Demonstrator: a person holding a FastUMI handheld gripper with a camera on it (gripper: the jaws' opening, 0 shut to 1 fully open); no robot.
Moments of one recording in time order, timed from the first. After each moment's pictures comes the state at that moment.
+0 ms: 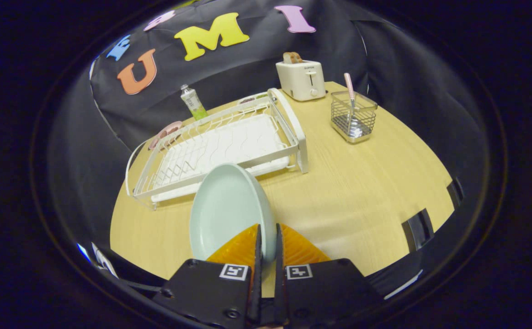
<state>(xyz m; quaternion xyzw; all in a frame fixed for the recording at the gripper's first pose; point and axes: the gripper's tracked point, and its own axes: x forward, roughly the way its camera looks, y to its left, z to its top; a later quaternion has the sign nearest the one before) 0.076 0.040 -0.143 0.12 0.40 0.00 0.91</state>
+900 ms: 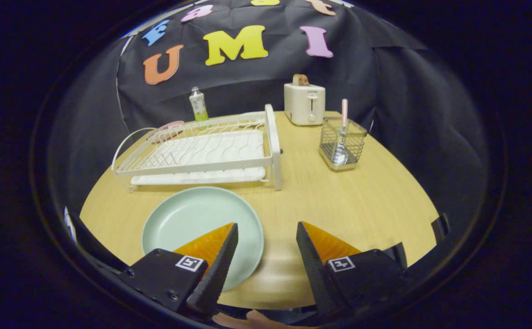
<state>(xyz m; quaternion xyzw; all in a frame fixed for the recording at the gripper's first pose) 0.096 -0.029 -0.145 0.01 0.28 -0.01 0.96</state>
